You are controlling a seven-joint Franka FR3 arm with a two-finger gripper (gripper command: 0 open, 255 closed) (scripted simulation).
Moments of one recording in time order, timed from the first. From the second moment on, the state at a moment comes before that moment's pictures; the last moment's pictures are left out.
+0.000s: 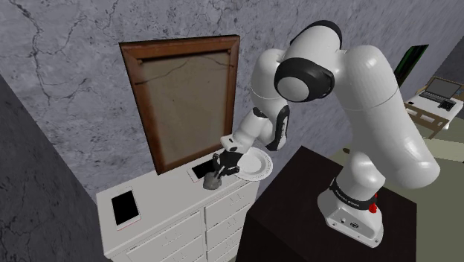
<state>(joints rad) 0.62 0.75 -0.61 -2.35 -1.31 3.95 -0.47</state>
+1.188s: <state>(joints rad) 0.56 0.90 -0.61 -2.22 -1.38 4.11 -0.88</state>
